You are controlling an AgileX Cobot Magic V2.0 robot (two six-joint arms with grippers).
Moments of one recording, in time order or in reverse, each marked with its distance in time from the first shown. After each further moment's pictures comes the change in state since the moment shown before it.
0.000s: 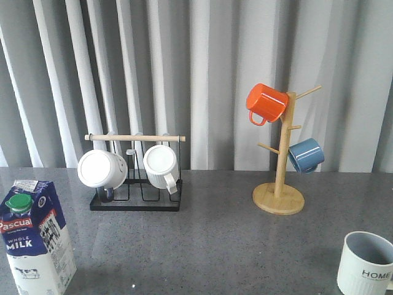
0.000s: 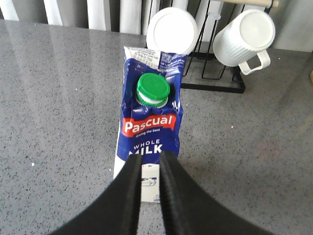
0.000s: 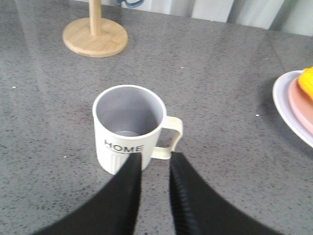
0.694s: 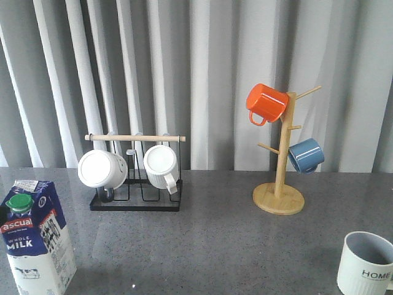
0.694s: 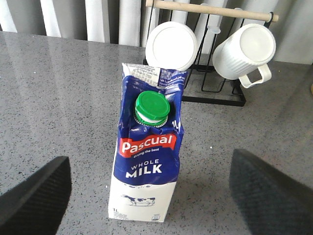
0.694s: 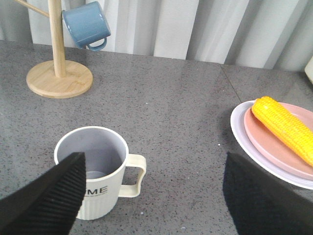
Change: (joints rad) left arm 0.000 0.058 0.000 -0.013 -0.079 0.001; right arm 0.000 -0.005 0.008 -0.315 -0.101 0.309
